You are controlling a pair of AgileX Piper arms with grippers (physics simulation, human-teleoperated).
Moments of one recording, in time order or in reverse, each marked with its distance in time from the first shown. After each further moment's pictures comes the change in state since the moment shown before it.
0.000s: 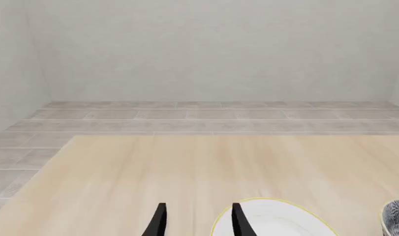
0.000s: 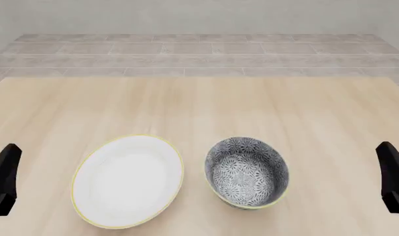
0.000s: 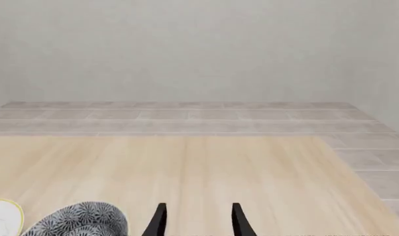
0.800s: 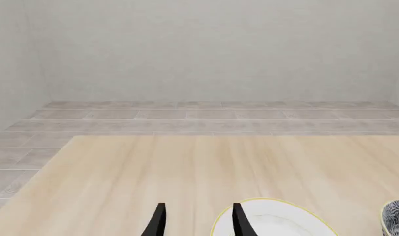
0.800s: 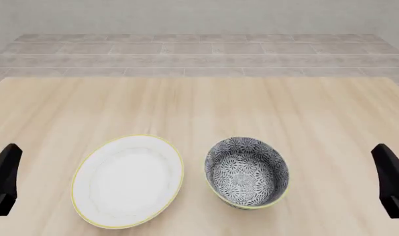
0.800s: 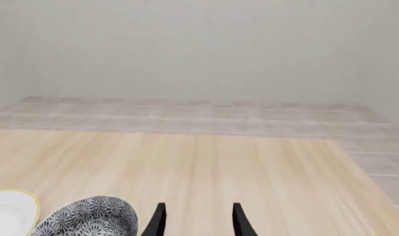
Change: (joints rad) left arm 0.000 0.000 0.000 0.000 0.000; right arm 0.053 -0.031 -0.017 0.055 -0.003
